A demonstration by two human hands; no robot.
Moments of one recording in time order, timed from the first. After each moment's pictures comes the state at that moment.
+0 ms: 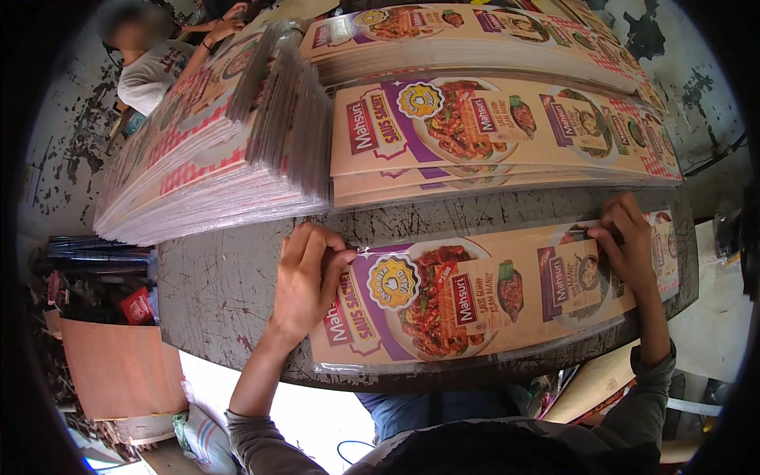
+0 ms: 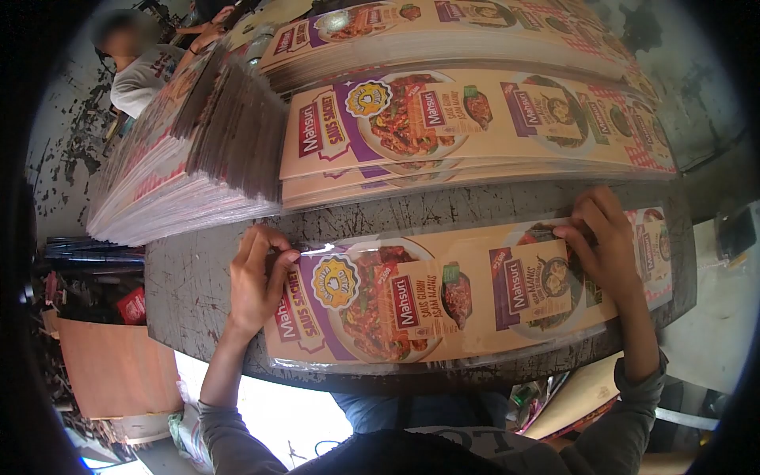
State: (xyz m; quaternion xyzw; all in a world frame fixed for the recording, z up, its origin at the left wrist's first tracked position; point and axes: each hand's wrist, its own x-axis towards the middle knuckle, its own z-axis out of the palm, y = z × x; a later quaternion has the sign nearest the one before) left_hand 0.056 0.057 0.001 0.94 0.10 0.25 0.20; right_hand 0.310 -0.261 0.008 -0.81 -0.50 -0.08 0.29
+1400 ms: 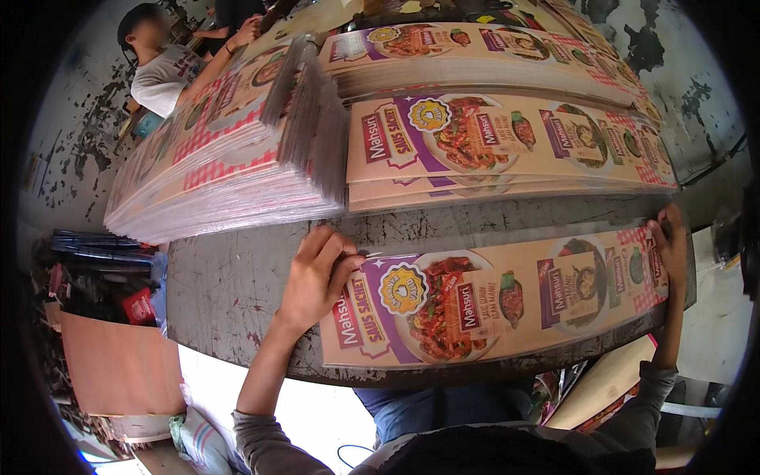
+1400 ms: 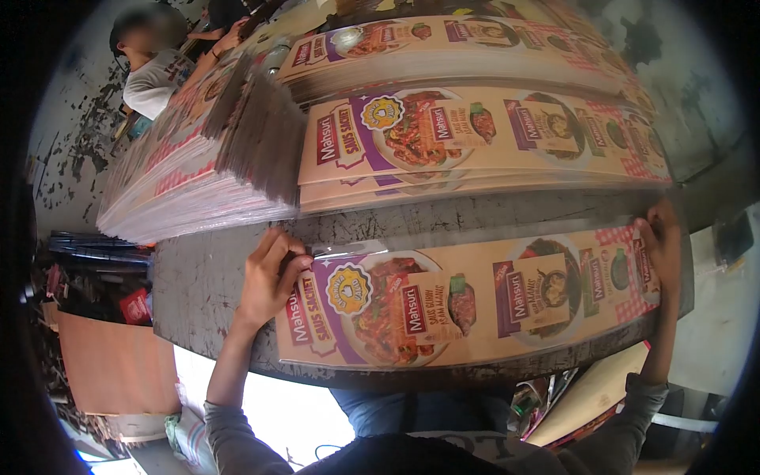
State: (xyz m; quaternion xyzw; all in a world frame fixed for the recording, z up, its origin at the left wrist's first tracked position) left_hand 0.054 0.065 0.004 0.94 0.06 0.23 0.23; right_hand 0.387 -0.371 -0.005 -0.88 -0.34 -0.08 0.33
